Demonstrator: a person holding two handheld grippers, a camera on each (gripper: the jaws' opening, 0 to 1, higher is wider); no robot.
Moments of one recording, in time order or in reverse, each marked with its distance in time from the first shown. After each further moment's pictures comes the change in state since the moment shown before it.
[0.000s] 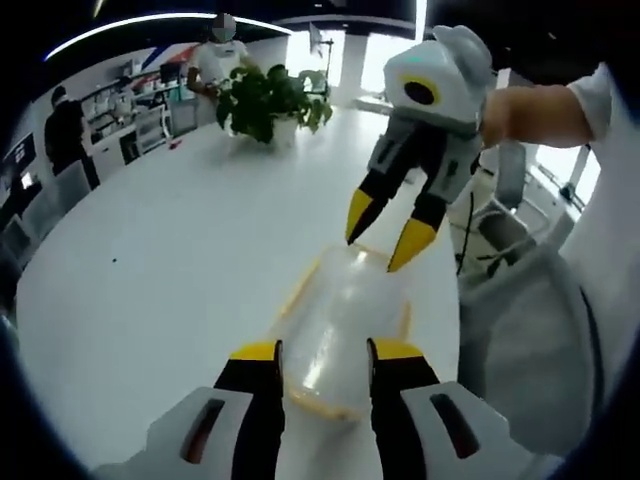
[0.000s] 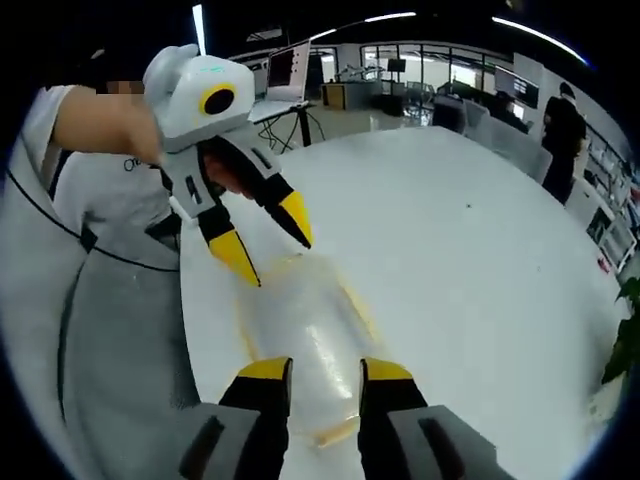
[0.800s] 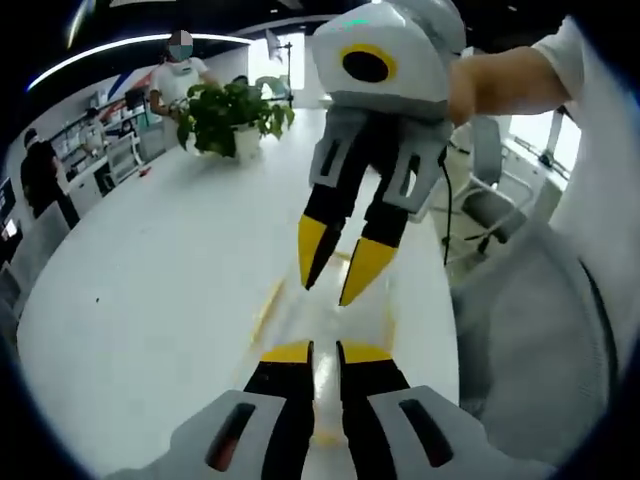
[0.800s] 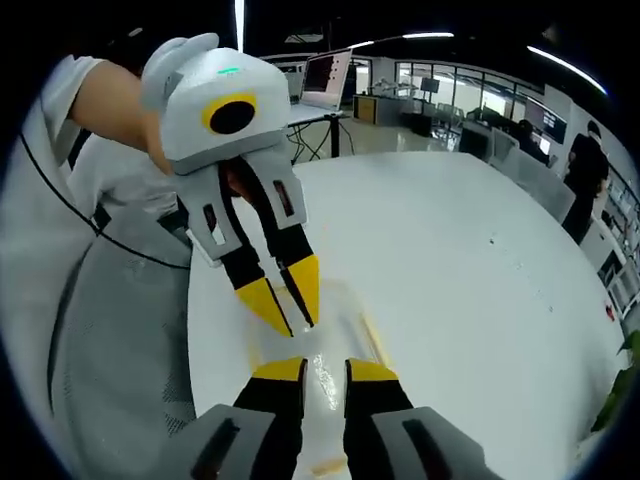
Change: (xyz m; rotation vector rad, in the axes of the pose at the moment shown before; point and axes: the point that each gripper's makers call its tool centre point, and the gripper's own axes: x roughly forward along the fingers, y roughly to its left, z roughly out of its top) left arm 0.023 -0.023 0.005 0.140 0.001 -0.061; right arm 0.019 0.012 0.019 -0.130 -0.036 0.046
